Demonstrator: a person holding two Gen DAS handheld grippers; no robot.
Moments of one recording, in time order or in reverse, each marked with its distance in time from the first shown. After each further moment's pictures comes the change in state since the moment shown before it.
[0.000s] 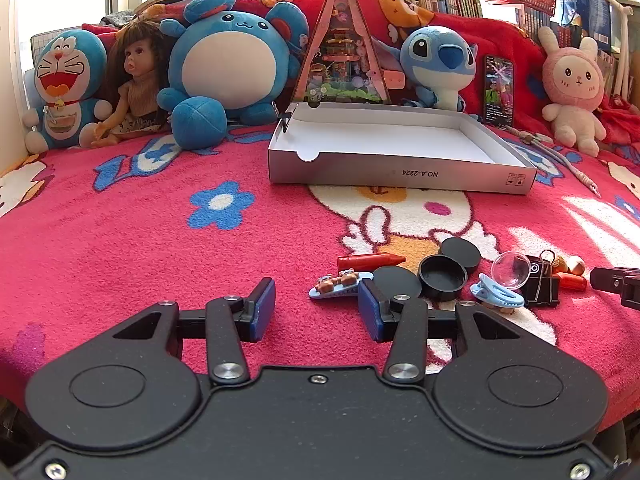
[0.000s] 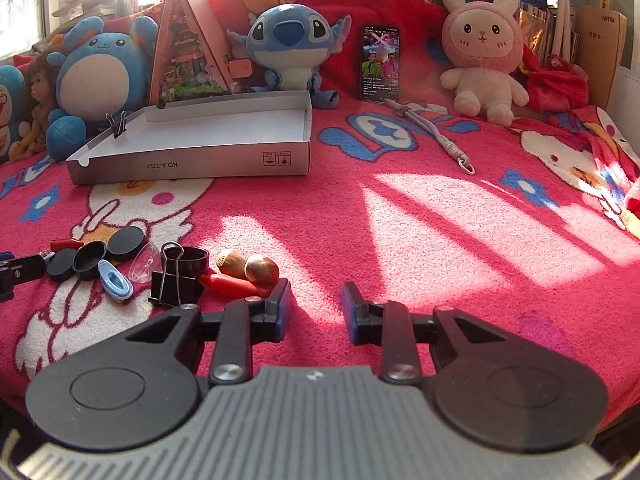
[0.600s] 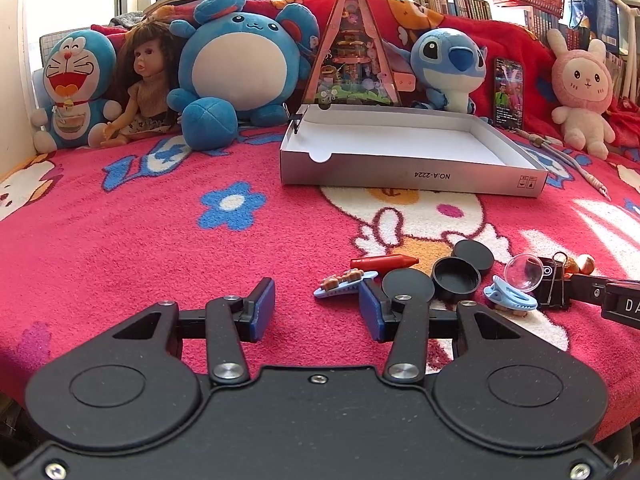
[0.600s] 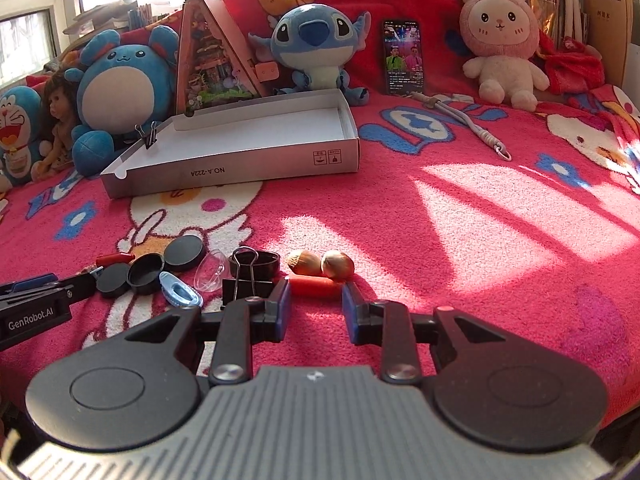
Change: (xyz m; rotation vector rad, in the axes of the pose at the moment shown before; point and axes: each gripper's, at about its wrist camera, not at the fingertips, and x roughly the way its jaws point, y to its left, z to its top) left arm 0.002 0.000 -0.001 -0.003 -0.022 0.038; right arm 0.000 0.035 -0.003 0.062 0.000 0.074
